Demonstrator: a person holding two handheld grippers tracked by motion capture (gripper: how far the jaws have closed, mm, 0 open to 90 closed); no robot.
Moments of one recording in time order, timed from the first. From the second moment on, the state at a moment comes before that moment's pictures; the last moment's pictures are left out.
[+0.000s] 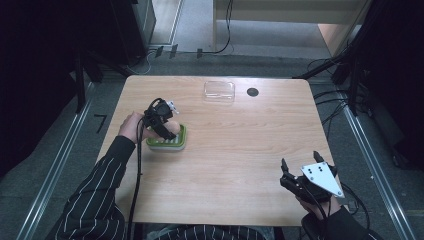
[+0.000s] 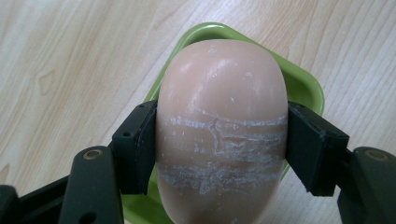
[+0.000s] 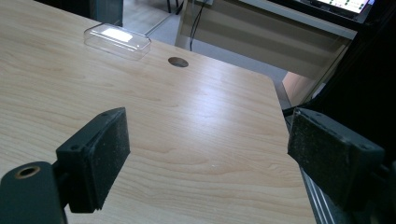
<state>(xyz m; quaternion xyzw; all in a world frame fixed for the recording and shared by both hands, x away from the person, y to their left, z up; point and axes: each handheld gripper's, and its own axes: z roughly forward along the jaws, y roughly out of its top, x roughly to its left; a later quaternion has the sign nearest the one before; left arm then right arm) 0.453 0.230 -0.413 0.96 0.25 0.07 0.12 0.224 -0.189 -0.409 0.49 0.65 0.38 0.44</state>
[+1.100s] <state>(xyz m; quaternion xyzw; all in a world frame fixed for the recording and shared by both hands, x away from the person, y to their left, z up) 0.457 0.224 -0.435 0.96 0.26 0.06 0.10 0.224 -0.190 -0.409 0.49 0.65 0.38 0.44</state>
